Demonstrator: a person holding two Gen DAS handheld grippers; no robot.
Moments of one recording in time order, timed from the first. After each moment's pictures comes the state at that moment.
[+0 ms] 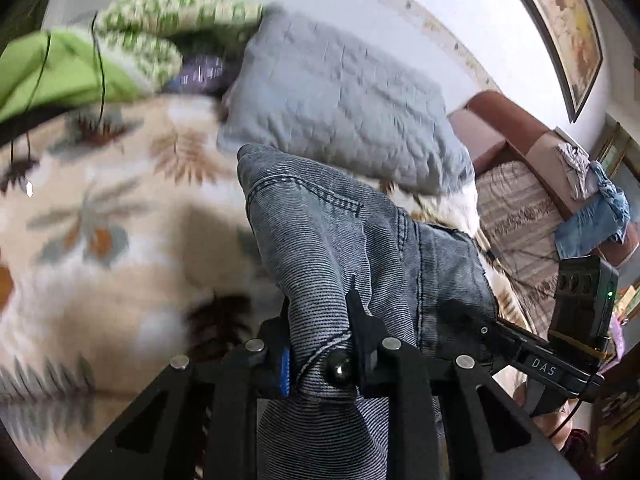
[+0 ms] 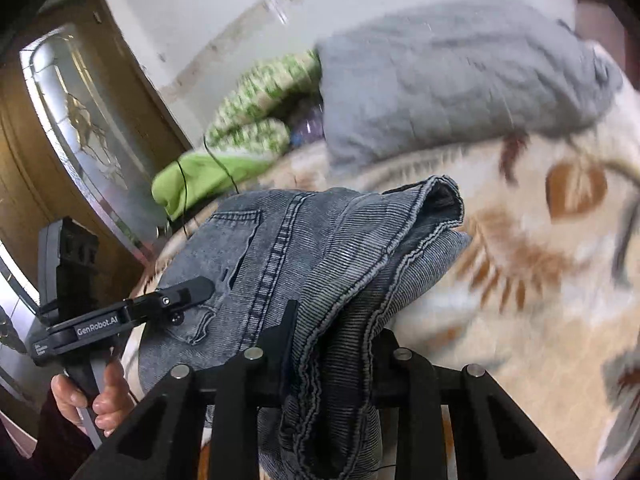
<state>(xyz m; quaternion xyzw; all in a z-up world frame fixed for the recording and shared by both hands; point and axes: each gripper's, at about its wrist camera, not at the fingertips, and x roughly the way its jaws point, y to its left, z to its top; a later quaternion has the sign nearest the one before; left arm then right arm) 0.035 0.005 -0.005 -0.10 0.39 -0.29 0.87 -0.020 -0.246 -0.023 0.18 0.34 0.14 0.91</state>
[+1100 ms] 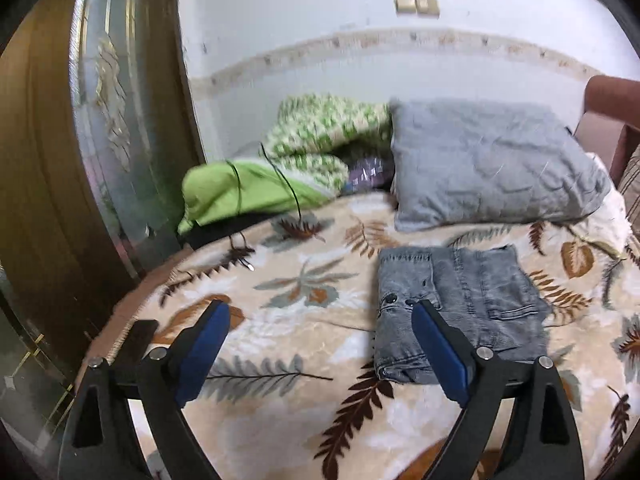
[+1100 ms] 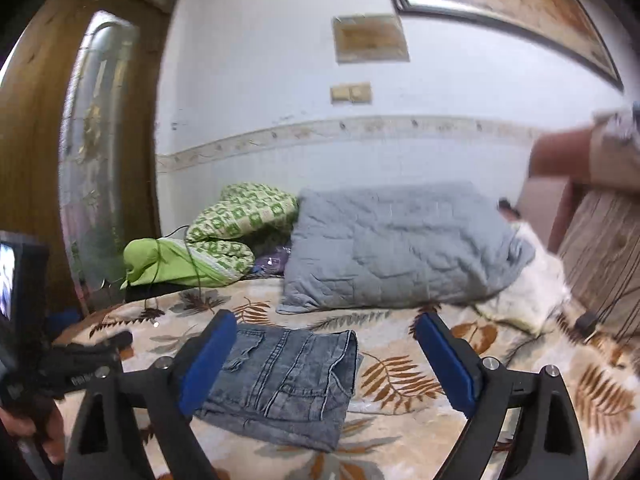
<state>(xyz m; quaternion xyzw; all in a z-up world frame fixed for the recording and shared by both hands) -0.090 0.014 0.050 0.07 0.23 0.06 0.97 -0.147 -0.207 0.065 0.03 0.10 0.00 0.99</state>
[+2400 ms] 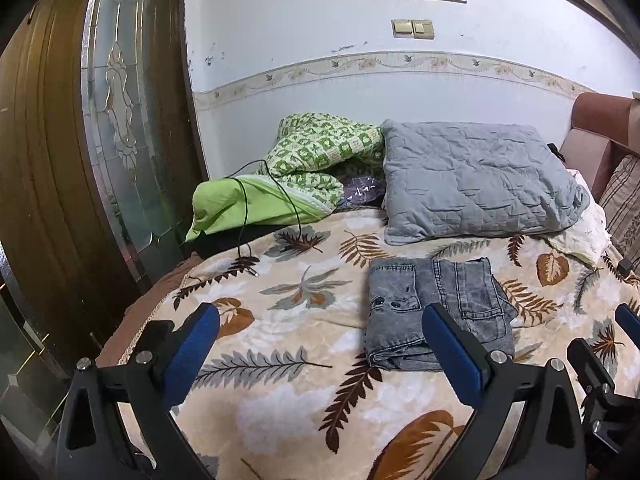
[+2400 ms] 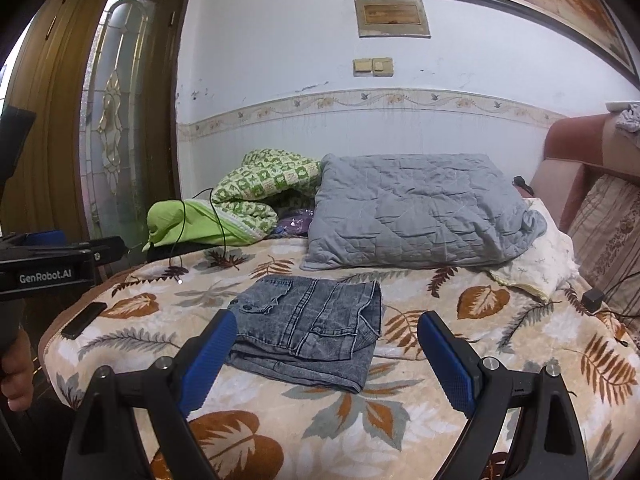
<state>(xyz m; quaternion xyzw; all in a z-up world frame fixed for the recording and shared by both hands) -0.131 0.017 0.080 0.06 0.23 0.04 0.97 -0.179 -0.184 0.037 0.02 0.16 0.03 0.99</state>
